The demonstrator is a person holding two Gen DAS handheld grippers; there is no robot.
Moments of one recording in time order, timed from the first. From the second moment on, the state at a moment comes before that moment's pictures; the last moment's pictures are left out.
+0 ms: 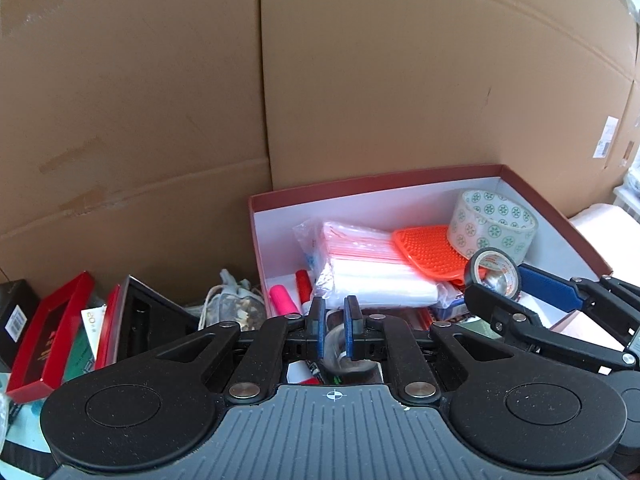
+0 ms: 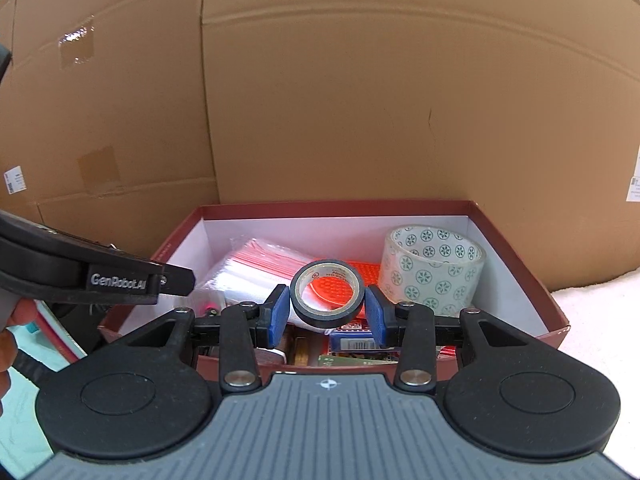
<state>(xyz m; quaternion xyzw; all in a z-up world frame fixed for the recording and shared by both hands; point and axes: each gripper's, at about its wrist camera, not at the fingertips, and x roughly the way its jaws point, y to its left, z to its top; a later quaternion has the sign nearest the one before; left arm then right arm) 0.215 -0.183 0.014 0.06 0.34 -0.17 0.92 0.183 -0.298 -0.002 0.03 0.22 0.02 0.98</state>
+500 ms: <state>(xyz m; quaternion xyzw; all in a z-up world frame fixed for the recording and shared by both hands) 0.206 -0.185 0.018 0.06 0.31 -0.18 0.93 0.181 -0.300 -0.010 0.03 0.21 0.01 0.98</state>
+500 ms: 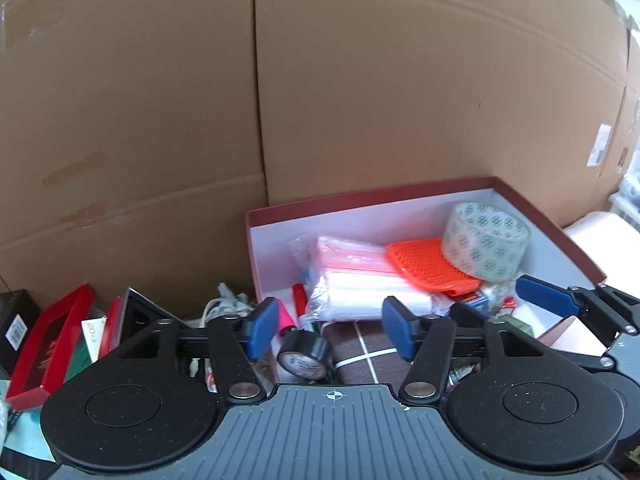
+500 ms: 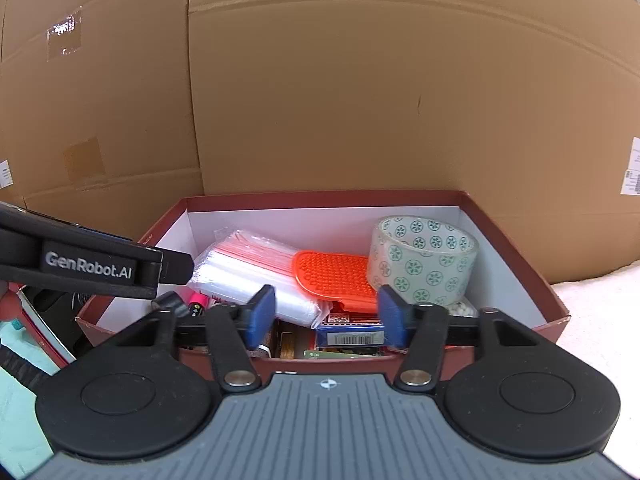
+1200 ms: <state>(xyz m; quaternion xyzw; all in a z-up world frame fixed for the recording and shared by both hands) 0.165 -0.187 0.023 0.09 0.26 -0.14 0.95 0.154 -0.289 -0.003 0.02 0.20 0.00 0.98</state>
